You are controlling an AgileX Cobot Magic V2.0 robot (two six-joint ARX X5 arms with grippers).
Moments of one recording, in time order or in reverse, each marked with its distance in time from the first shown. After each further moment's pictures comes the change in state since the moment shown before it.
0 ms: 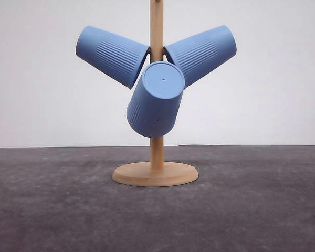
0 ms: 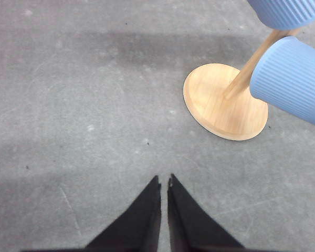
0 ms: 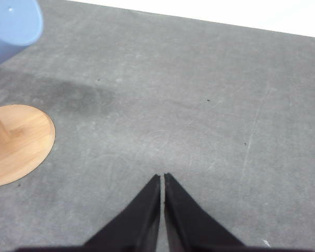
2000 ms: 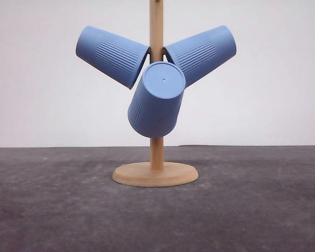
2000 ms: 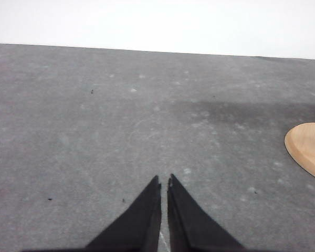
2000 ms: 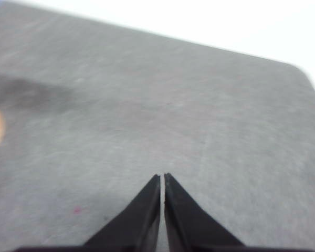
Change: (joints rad) left_arx 0.142 -0.615 -0.664 0.486 -0.169 0.075; right_arx 0.000 -0.290 -0.331 0.202 0.149 -0.040
